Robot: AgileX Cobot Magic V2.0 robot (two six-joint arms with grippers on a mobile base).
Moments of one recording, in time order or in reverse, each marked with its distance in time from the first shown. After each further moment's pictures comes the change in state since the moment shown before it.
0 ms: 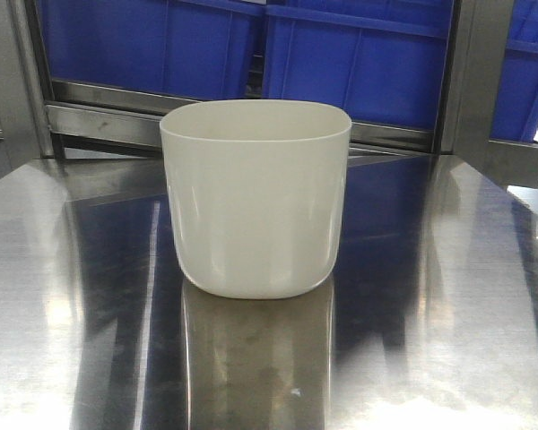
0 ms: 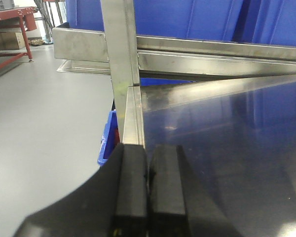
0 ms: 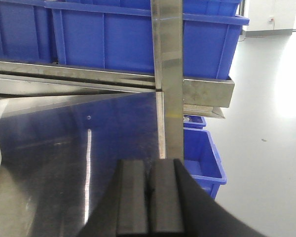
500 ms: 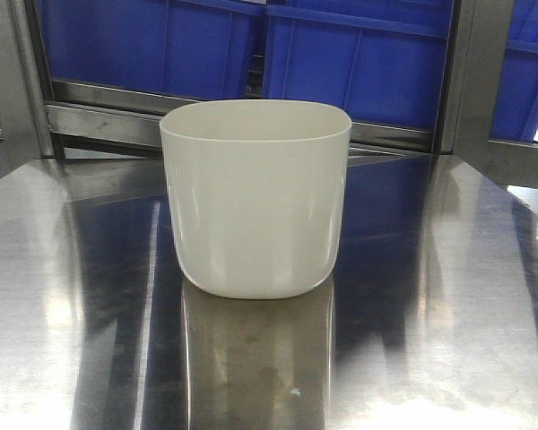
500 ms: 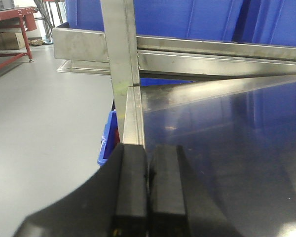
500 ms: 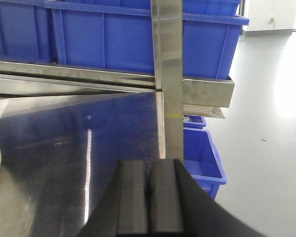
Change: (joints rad) left arm 0.000 0.000 0.000 0.000 0.000 0.000; right arm 0.000 0.000 0.000 0.000 0.000 0.000
